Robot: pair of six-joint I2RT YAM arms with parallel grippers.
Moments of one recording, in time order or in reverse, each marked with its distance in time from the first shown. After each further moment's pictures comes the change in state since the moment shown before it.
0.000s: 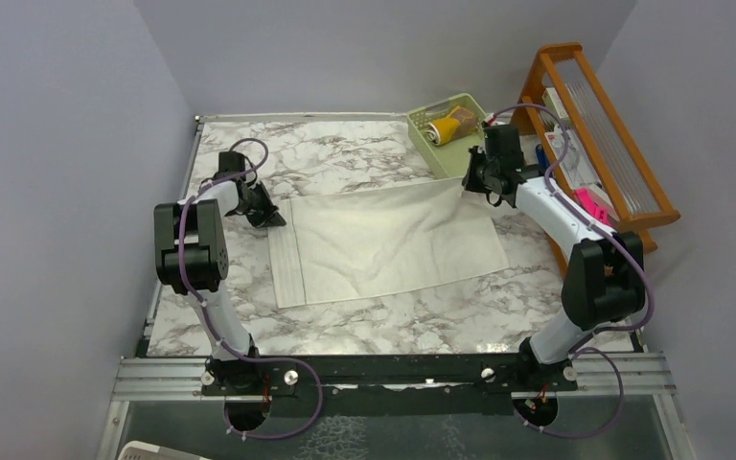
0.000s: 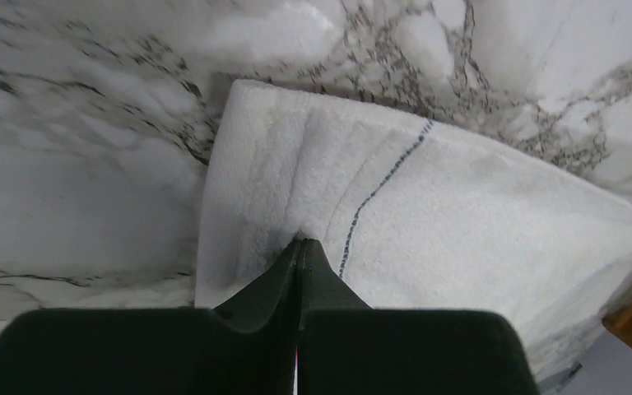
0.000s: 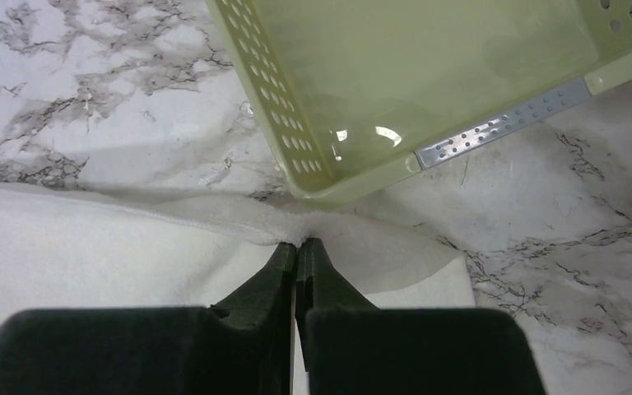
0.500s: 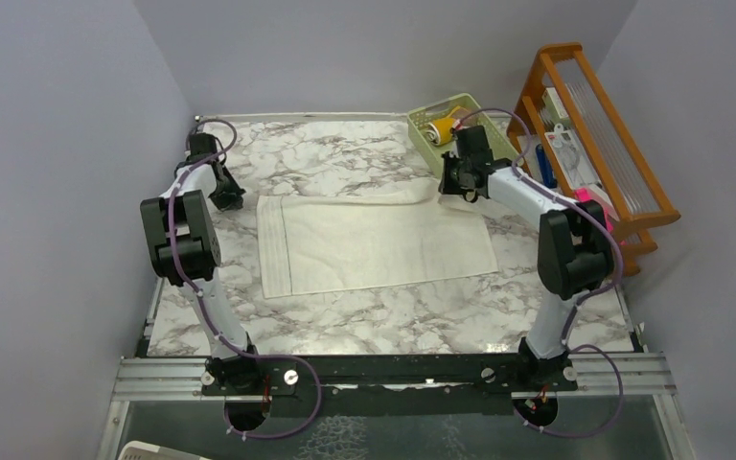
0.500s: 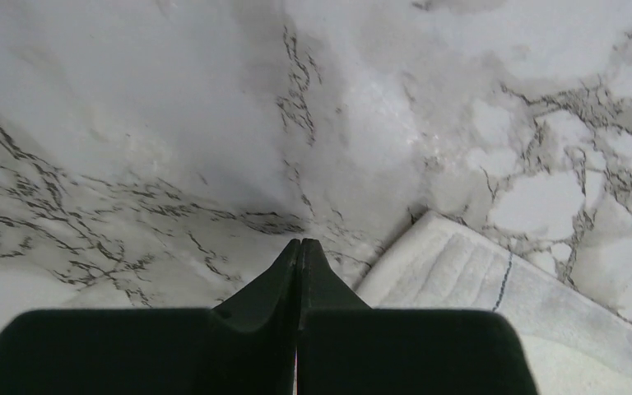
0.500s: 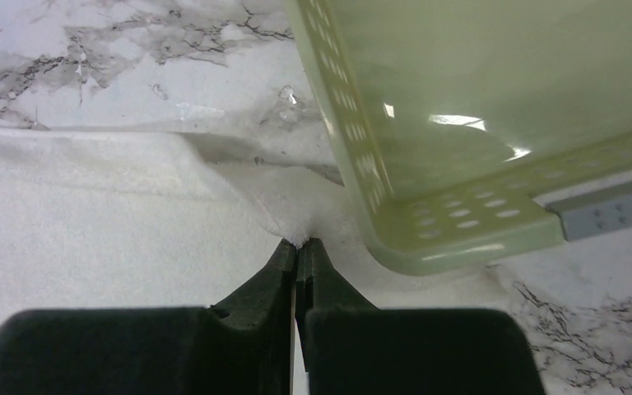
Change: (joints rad) left arm 0.108 0.102 0.250 -0.071 -0.328 0.050; right arm 0.067 0.196 0.084 0.023 -0.048 -0.018
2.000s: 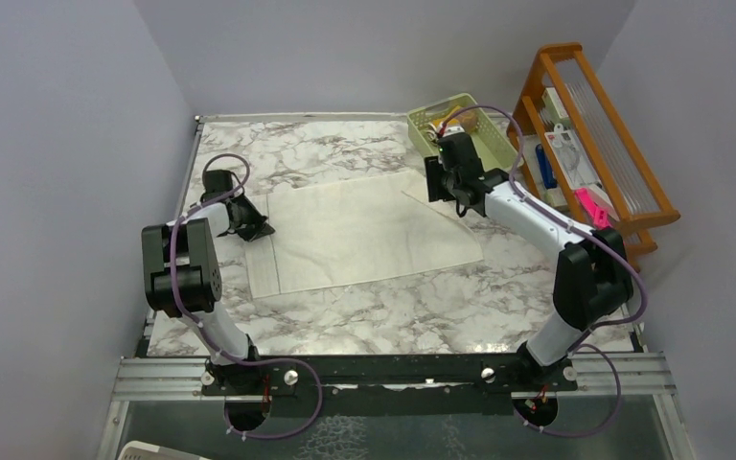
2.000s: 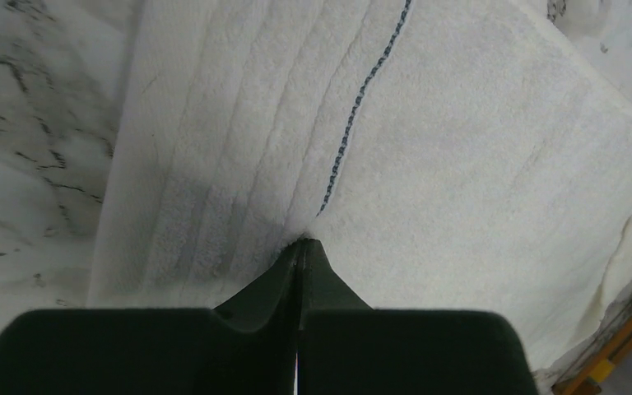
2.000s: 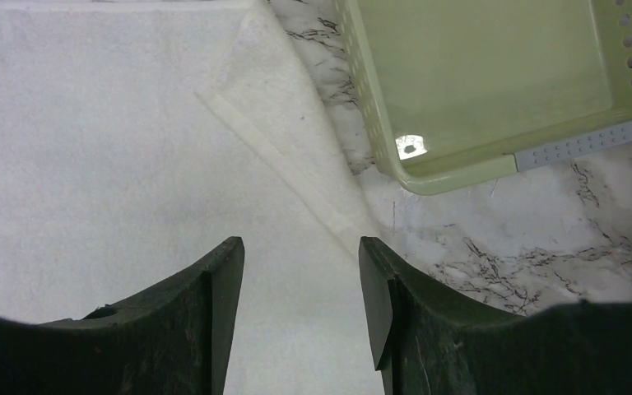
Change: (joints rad) left arm -0.063 -0.256 -0.472 0.256 0.207 -0.223; right arm 0.178 -0.164 -0.045 -0.055 0.278 -0.100
